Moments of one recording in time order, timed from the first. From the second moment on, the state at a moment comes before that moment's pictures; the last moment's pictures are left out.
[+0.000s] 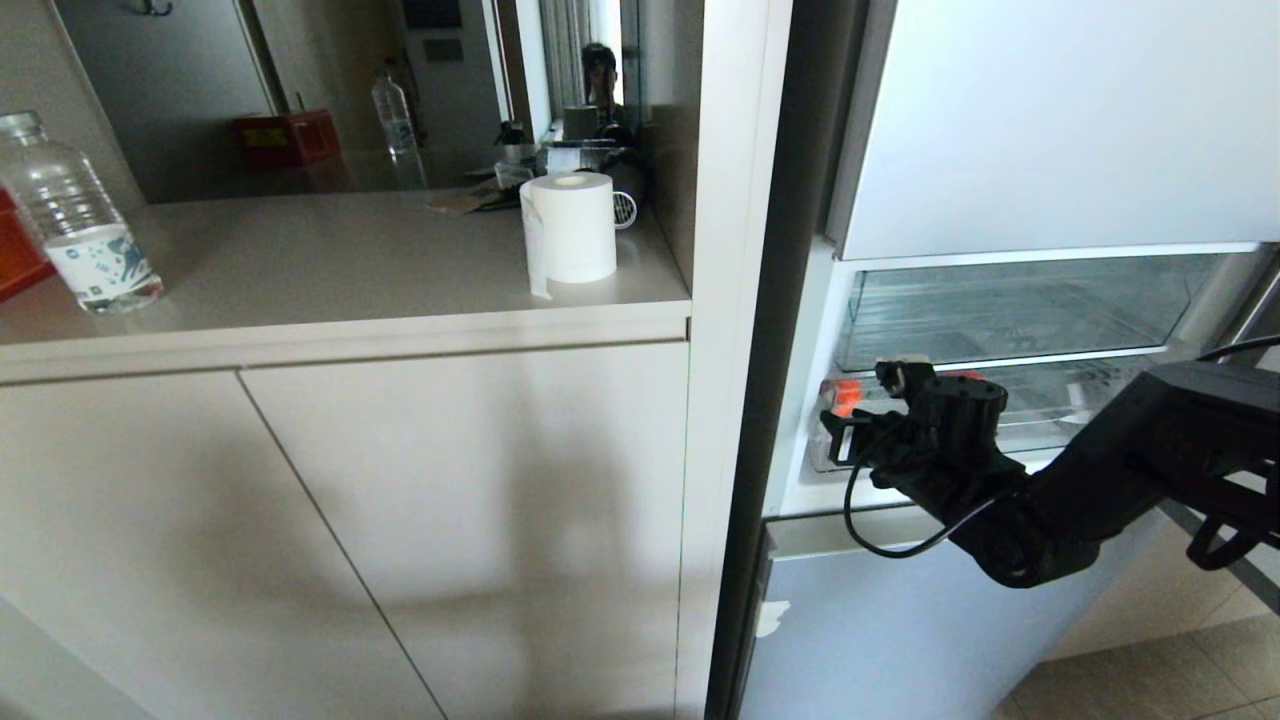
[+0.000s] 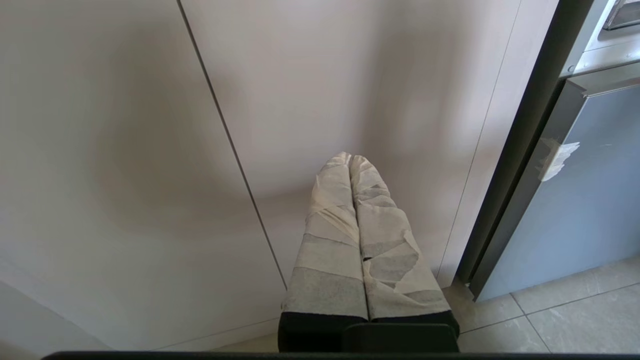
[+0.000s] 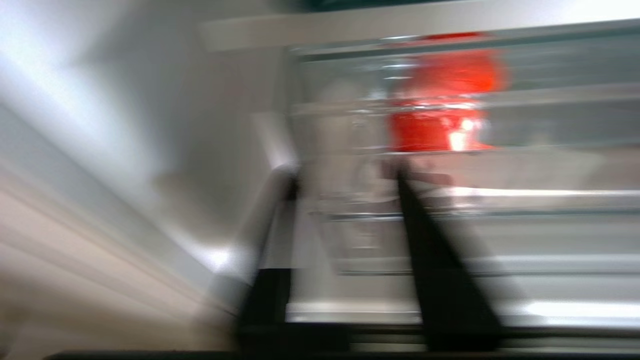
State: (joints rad) left arm 0.00 0.00 -0.01 0.03 -0.04 0.11; right arm 0.25 2.24 -0.97 -1.12 -0.08 0.12
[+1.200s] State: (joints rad) left arm 0.00 0.00 -0.01 0.03 -0.04 0.11; right arm 0.30 1.98 -0.56 -1.12 -0.10 0.20
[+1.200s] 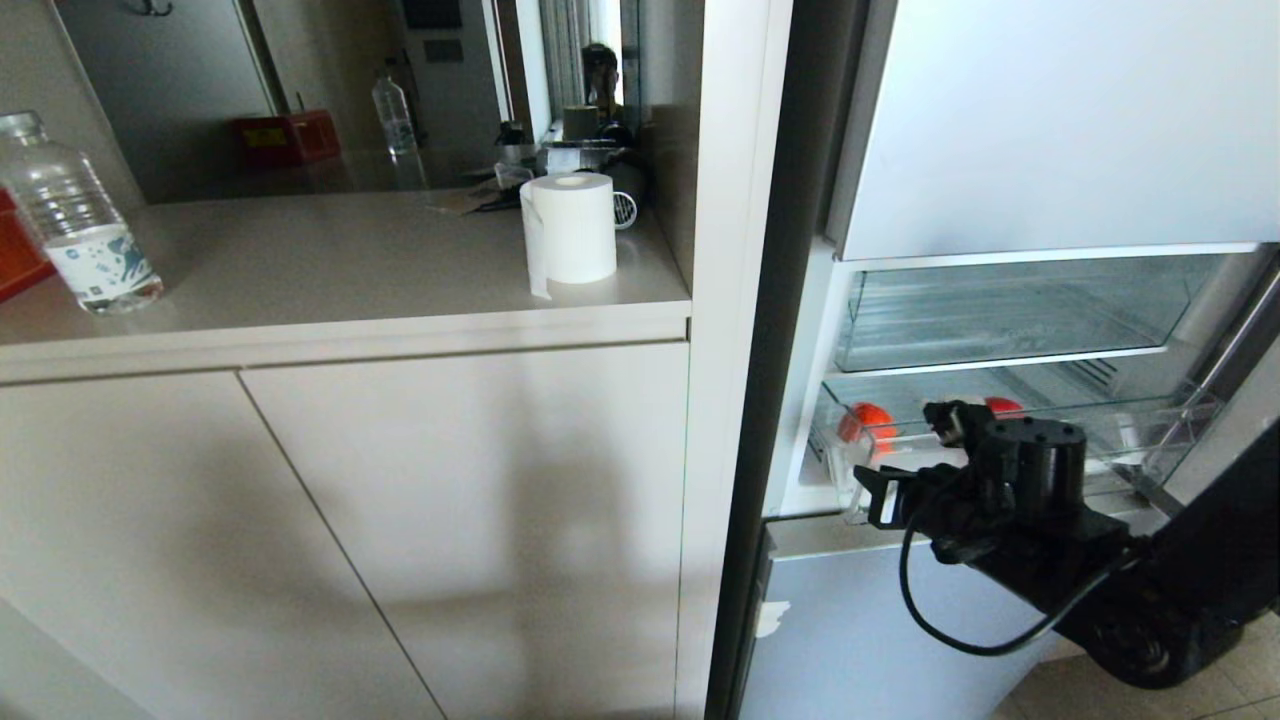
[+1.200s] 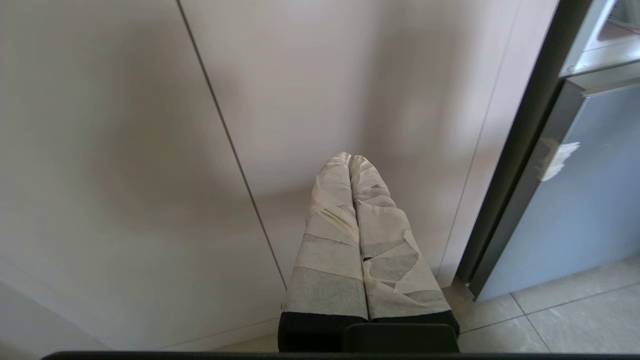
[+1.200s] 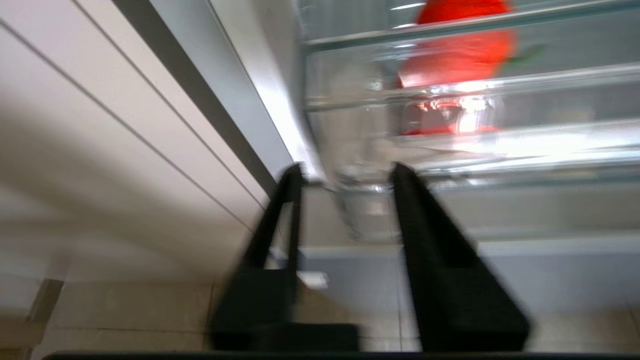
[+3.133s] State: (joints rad) left arm 0.00 0.00 -0.01 0.02 -0.04 0.11; right arm 0.09 1.81 -1.03 -0.25 -0.23 0.14
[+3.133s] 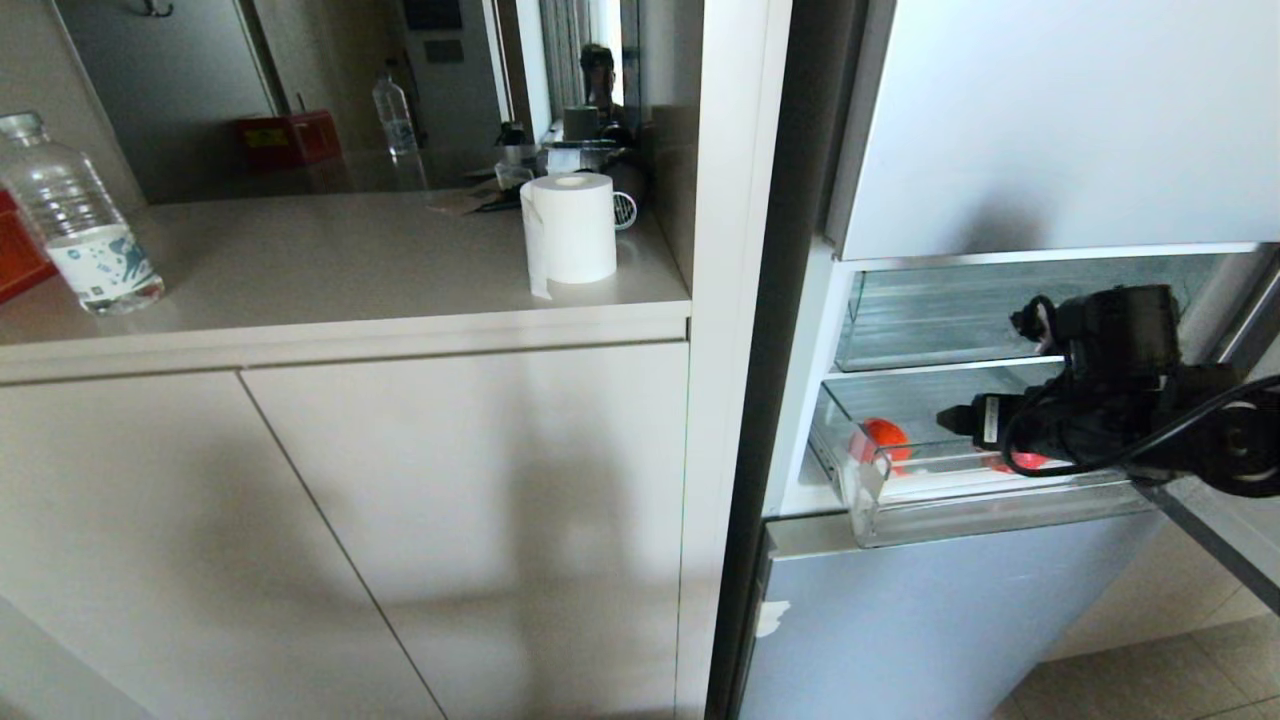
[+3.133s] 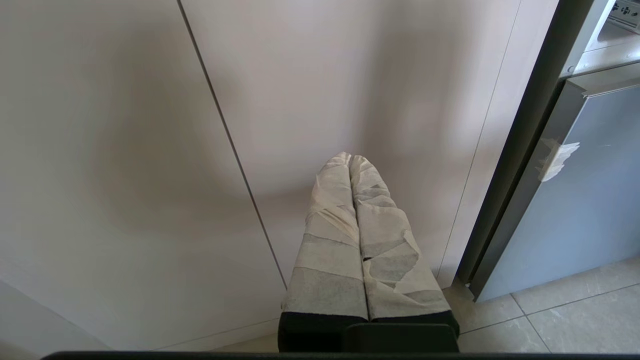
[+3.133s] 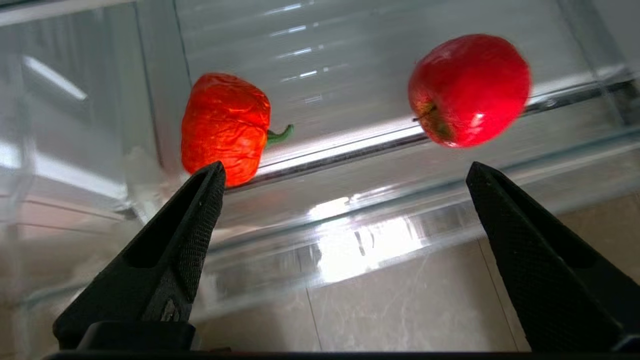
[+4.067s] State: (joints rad) left arm 0.00 0.00 -0.01 0.02 -0.04 0.11; right arm 0.01 1.66 -1.00 0.10 -0.21 0.13
